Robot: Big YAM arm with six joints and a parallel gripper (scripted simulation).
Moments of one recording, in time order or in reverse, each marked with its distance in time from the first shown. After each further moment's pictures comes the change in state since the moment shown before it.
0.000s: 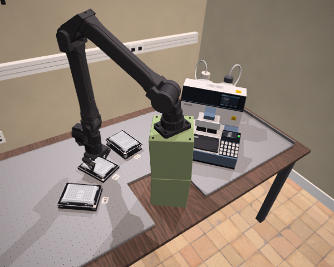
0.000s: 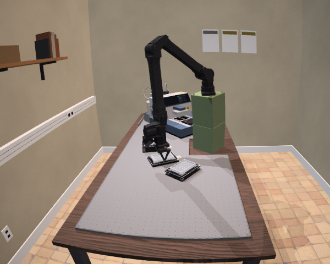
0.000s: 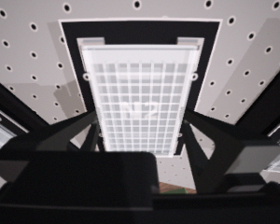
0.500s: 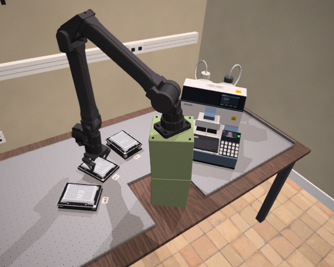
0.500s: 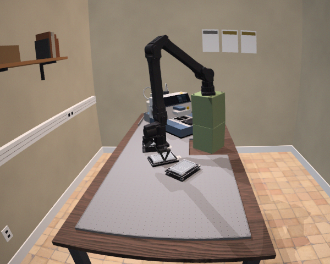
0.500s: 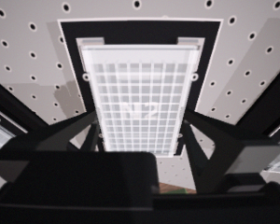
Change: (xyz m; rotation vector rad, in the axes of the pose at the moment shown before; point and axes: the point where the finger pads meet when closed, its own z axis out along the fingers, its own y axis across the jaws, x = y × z) arm 0.000 0.000 0.001 0.000 0.000 0.000
